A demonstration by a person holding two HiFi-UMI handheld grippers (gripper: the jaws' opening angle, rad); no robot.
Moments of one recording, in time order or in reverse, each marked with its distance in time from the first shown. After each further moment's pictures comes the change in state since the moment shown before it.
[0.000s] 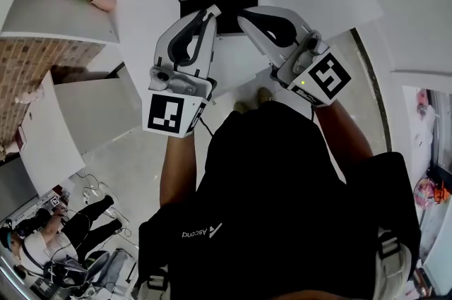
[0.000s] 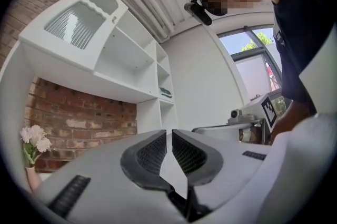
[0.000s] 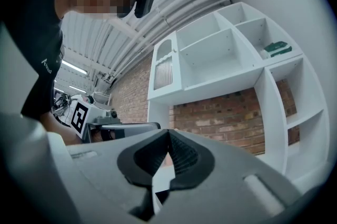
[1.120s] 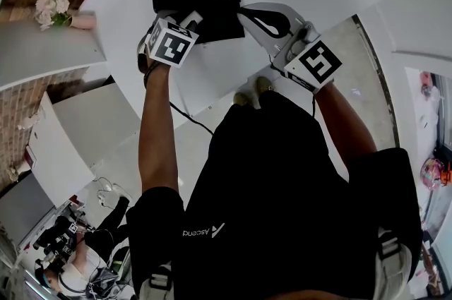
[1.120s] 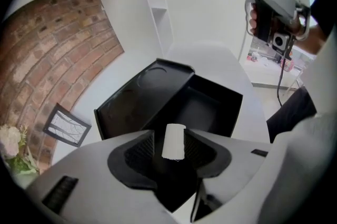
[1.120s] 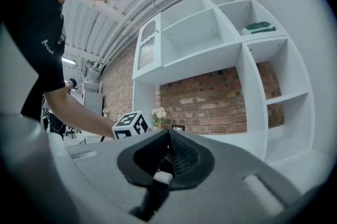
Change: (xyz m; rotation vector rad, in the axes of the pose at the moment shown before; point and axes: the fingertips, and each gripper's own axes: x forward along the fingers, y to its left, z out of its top) left arm 0.035 0.080 -0.294 0.228 1.194 -0.172; right arm -0.019 -0.082 -0.083 0.065 0.184 -0.083
